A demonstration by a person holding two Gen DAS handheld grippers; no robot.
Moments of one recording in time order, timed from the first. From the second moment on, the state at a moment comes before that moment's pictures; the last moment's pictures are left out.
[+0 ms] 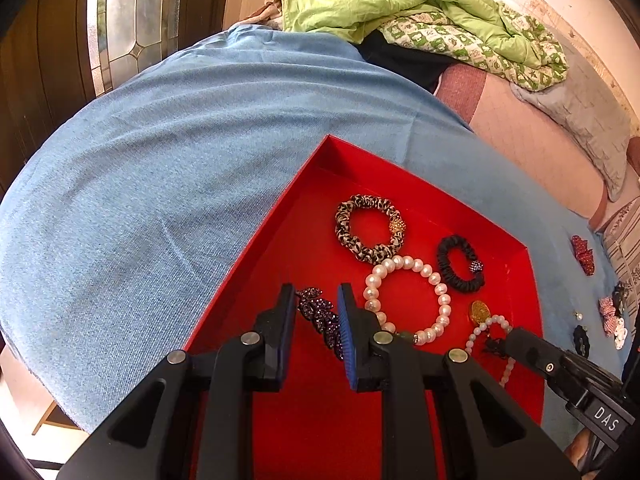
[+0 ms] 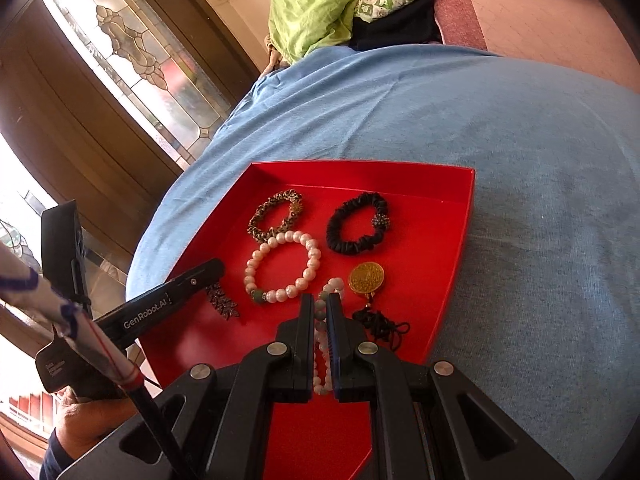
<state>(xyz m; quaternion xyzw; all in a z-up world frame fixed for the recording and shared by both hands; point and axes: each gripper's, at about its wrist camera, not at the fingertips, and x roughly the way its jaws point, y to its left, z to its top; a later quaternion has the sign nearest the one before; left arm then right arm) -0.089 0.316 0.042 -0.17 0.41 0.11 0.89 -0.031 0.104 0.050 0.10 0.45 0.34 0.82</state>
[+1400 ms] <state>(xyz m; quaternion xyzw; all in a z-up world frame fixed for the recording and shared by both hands) -0.084 0.314 0.048 -0.18 0.40 0.12 0.89 -0.020 0.107 0.068 0.08 0.43 0.34 0.83</state>
